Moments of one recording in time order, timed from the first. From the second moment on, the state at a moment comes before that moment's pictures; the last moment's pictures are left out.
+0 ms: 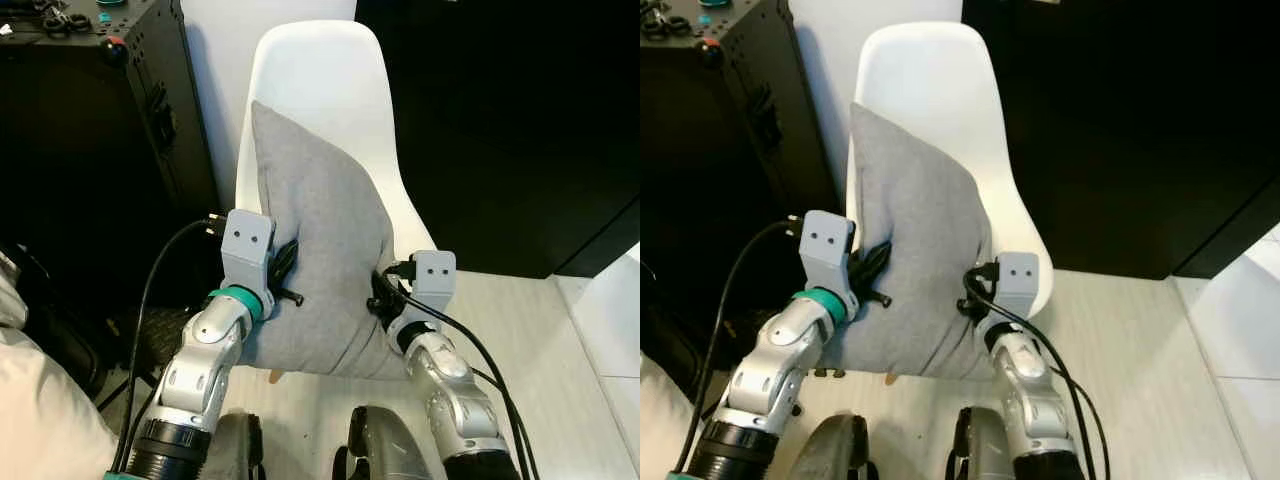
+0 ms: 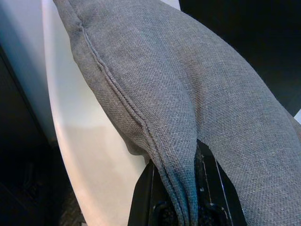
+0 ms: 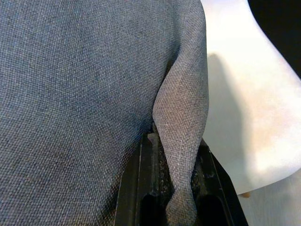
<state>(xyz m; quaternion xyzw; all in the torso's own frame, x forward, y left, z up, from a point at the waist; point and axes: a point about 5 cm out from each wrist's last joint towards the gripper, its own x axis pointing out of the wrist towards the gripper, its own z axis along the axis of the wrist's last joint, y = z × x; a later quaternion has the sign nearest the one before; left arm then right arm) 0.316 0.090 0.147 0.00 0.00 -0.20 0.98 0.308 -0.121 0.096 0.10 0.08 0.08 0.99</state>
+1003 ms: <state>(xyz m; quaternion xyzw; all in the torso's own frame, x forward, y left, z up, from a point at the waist) 0.358 0.045 0.152 0.01 0.02 -0.24 0.97 0.355 -0.171 0.097 0.06 0.12 0.02 0.99</state>
